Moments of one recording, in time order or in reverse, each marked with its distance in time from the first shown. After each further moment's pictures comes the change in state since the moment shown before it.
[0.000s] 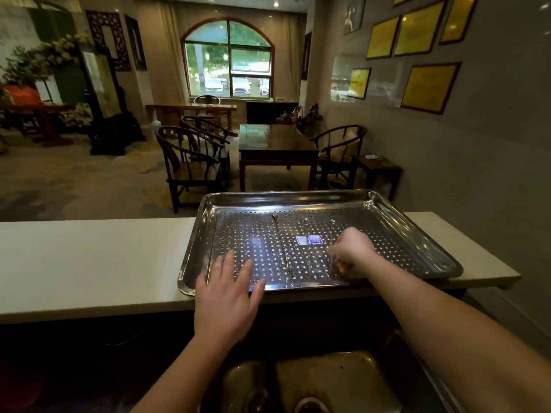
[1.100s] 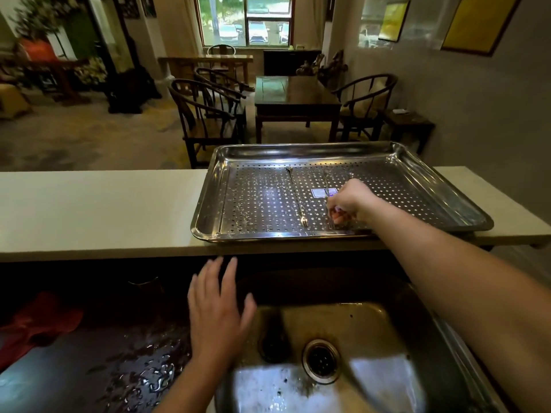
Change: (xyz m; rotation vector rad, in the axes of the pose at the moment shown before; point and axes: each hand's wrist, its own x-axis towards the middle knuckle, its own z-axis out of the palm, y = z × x) left_hand -0.101 -0.018 0.044 -0.210 0.234 -0.071; right_hand -0.003 -0.022 0.019 0.355 -0.175 -0.019
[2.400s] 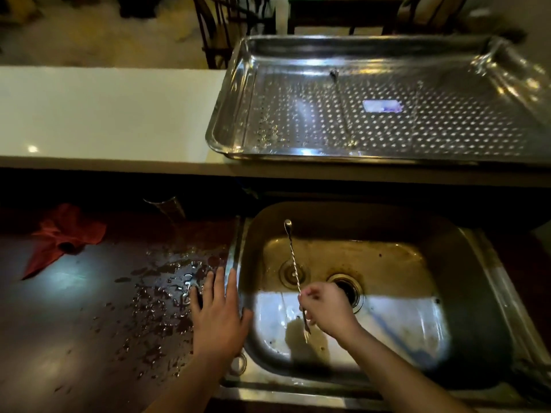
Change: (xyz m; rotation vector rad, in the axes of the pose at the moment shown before) left_hand -0.138 -0.090 0.074 0.263 -0.604 -0.263; right_hand -0.161 0.207 0.211 0.019 -0.373 0.052
